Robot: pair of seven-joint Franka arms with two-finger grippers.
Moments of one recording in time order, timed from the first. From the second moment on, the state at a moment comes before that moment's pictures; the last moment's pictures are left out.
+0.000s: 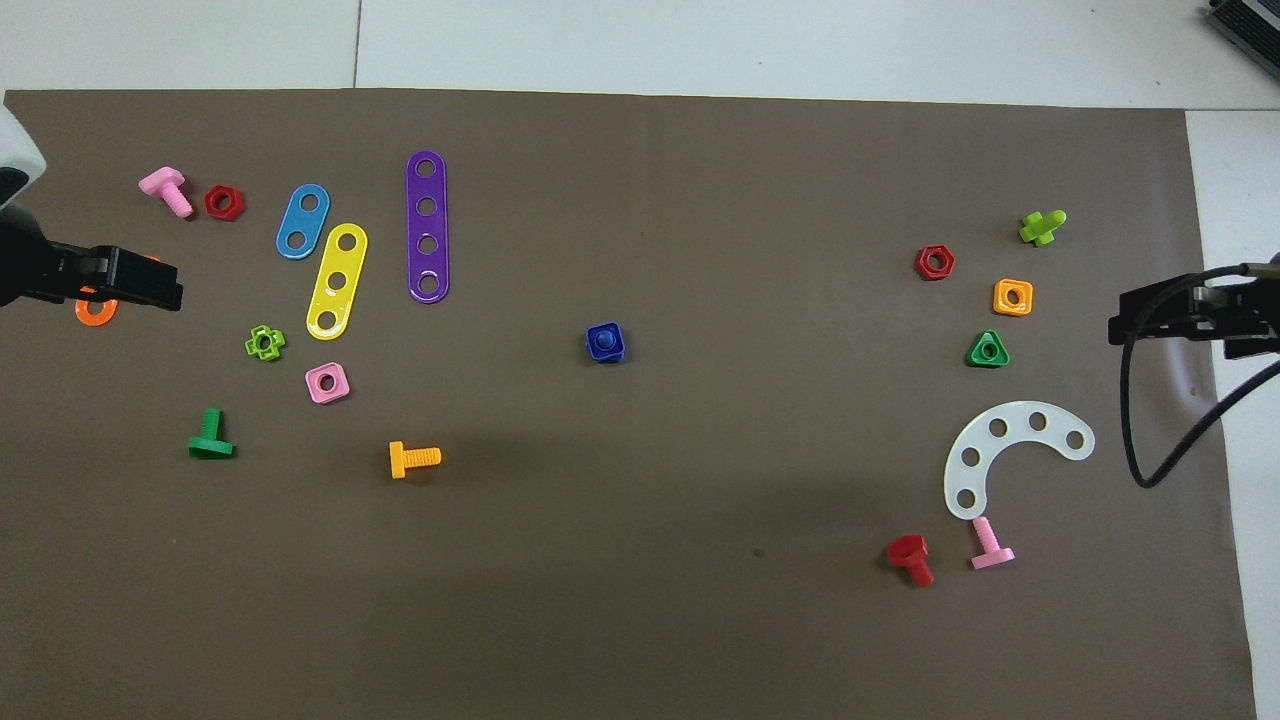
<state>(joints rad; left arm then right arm) -0.06 0.03 -0.01 -1.55 0.00 1.62 0.05 0.02 -0.02 -0.05 -1.57 0.01 1.53 0.11</state>
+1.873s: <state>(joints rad) -0.38 0.22 -0.03 -1.60 -0.04 1.90 -0.37 0.02 -0.02 -0.05 -1.57 0.01 1.53 0.11</state>
